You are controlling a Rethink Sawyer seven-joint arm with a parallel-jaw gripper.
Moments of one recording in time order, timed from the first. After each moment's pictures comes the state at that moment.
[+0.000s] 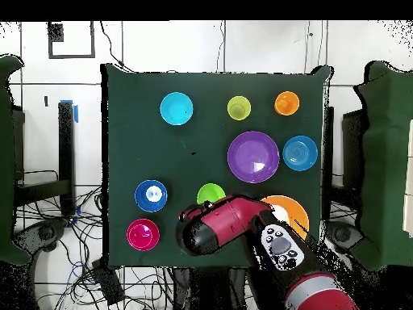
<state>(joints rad) -0.49 -0.72 0.38 2.05 -0.79 0.32 1.83</state>
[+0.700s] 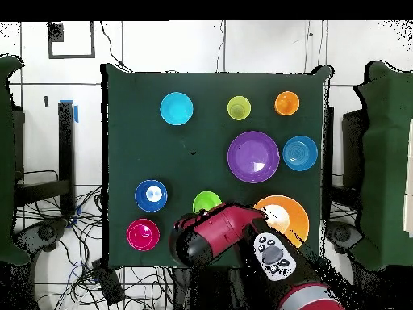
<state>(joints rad) -0.47 -0.77 0.38 2.11 -0.78 0.32 1.83</state>
